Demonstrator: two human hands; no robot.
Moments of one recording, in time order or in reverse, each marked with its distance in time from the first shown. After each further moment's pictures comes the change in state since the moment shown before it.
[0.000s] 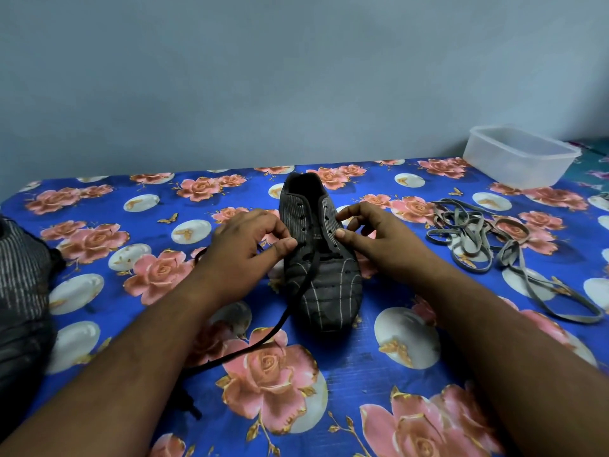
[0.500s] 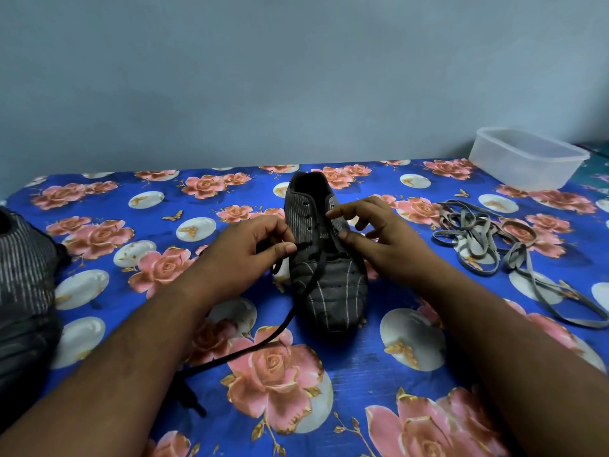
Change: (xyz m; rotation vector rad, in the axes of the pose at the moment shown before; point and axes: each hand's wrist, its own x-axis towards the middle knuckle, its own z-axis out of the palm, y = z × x) left_hand -0.004 -0.002 -0.006 -0.185 -0.107 -0.081; right_hand -0.004 -0.012 0.002 -0.077 -0.042 -0.195
